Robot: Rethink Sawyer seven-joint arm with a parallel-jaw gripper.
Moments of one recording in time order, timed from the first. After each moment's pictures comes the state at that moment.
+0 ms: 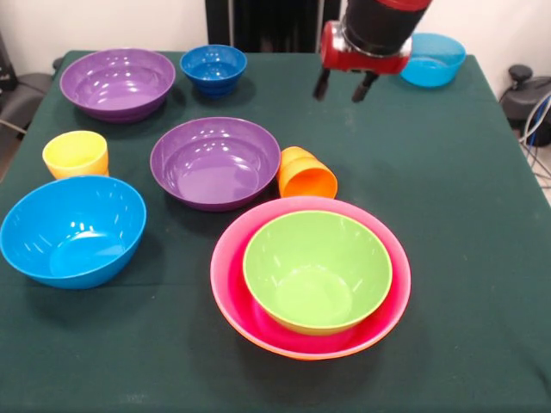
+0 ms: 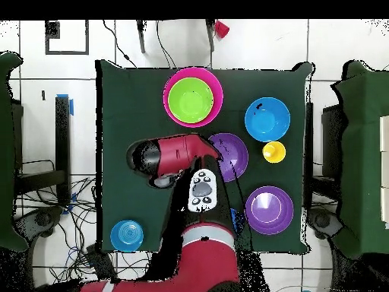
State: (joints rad) arm -0.05 -0.54 -0.01 1.55 -0.26 0.87 1.80
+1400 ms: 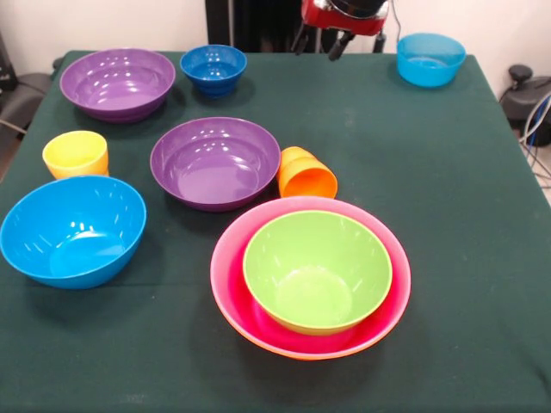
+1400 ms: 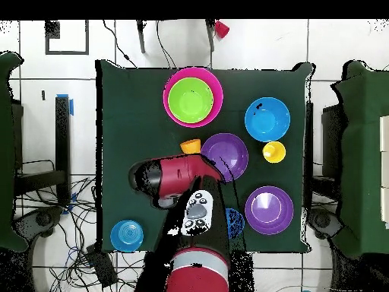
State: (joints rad) arm 0.01 -0.59 -0.11 1.67 -0.26 0.86 1.80
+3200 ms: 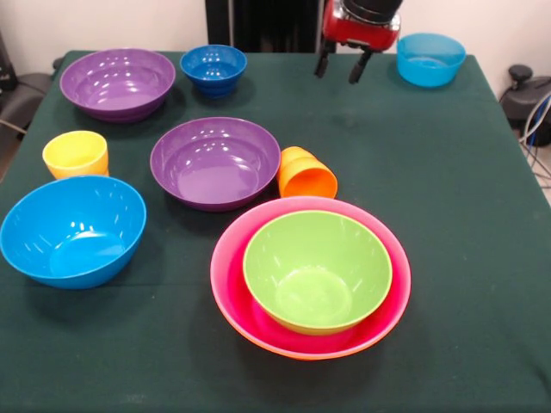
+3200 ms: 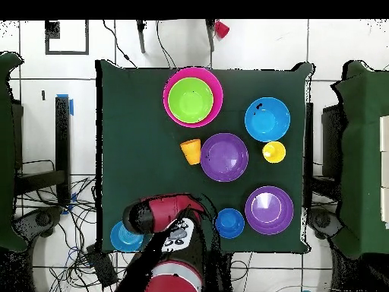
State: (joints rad) arm 0.10 -0.55 -0.17 1.91 -0.19 0.29 1.94
